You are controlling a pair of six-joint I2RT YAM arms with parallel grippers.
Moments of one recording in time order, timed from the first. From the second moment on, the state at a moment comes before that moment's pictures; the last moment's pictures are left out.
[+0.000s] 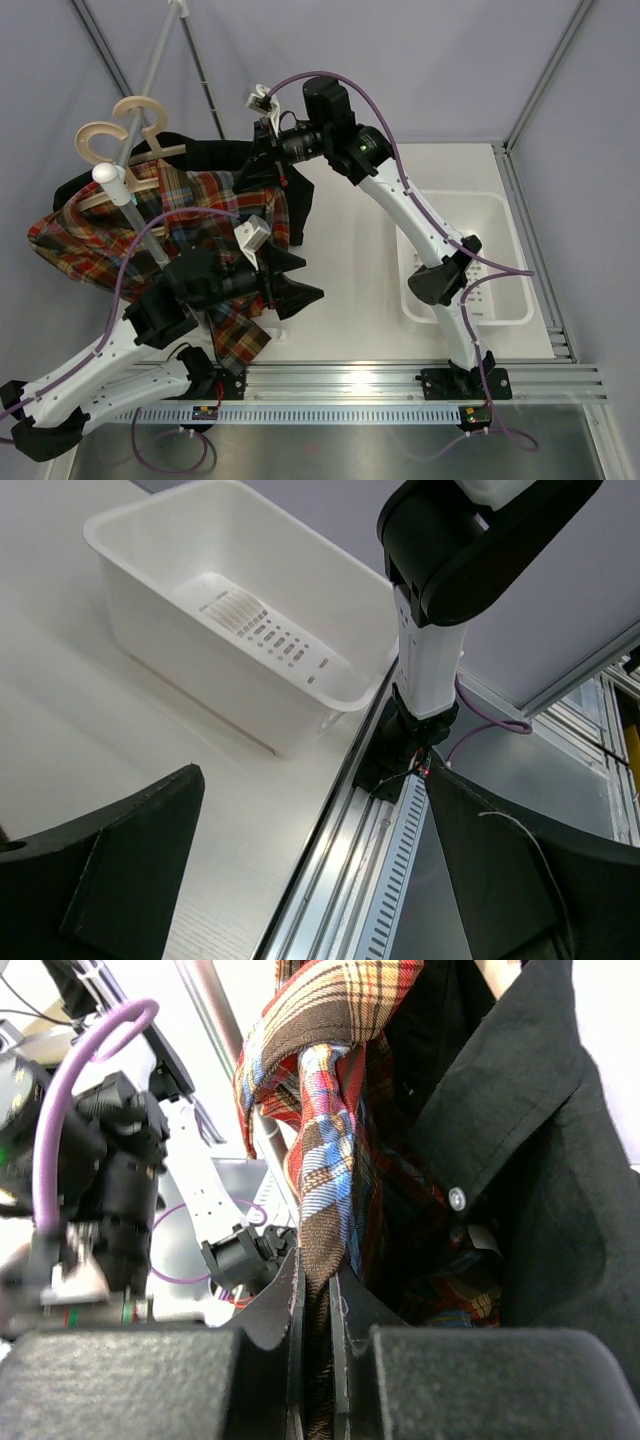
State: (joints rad) left arm -0.92 0.68 0.85 -0.24 0.27 -0.39; right arm 0.78 2.18 2.63 -0.62 -1.07 0.08
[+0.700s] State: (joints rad) left arm -0.92 0.65 0.85 -0.25 0.33 -0.38; right arm 0.79 2.28 2.57 -0.49 -1.08 0.17
